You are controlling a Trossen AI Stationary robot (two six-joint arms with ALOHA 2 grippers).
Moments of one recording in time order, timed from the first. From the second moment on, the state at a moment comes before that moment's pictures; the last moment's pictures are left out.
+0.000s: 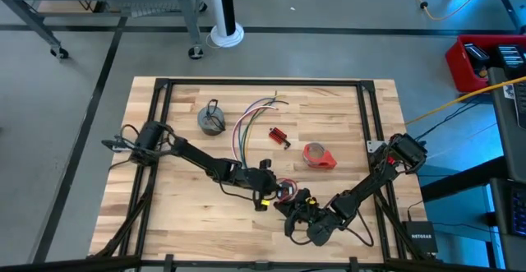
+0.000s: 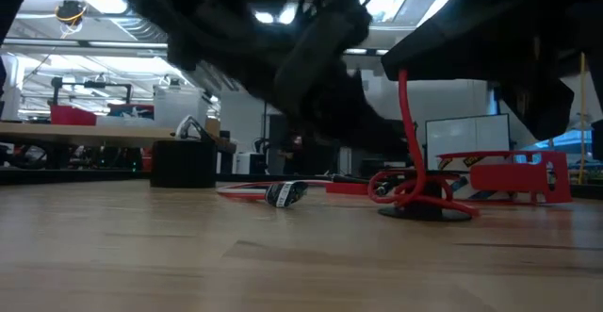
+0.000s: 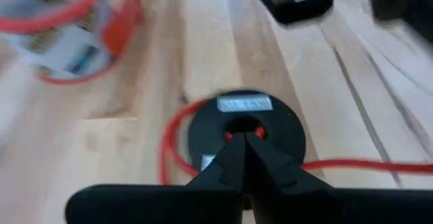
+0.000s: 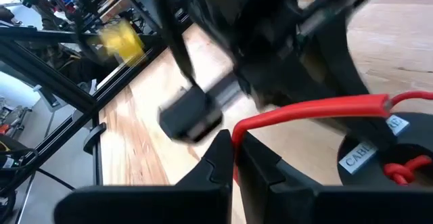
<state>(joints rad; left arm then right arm) -0.26 2.03 1.09 0.41 -0.16 -0.10 0.74 1.90 0.94 0.35 0.93 1.18</state>
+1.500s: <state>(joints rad) -0.27 2.09 1.09 0.43 -0.16 -0.13 0.91 1.88 0.94 -0.57 1.01 2.12</state>
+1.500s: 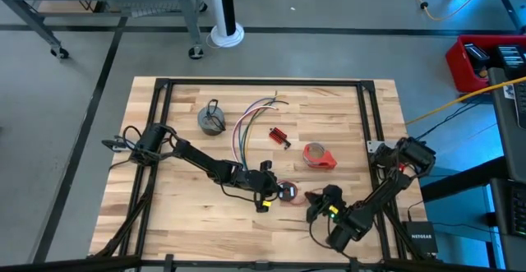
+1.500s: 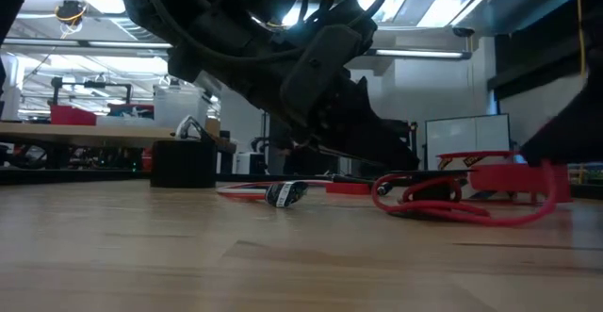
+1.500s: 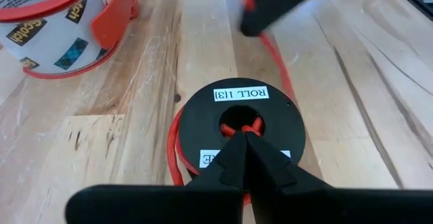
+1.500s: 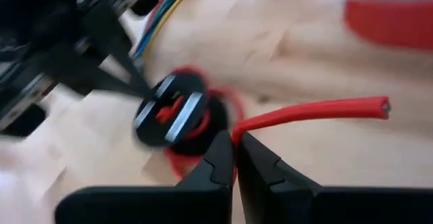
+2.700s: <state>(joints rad) -0.29 2.09 1.09 0.43 -0.10 -0.13 0.53 1.86 0.94 -0.22 0.91 1.42</state>
